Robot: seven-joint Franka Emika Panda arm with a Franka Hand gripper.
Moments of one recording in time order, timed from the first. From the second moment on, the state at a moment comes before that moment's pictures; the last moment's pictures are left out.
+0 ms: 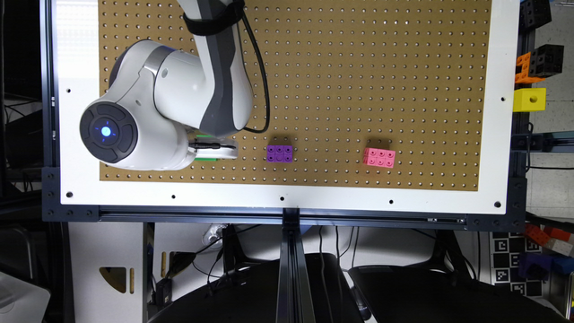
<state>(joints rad) -0.35 0.66 0.06 -1.82 0.00 2.54 0.47</state>
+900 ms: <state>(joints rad) -0.35 0.48 0.06 -1.82 0.00 2.34 0.47</state>
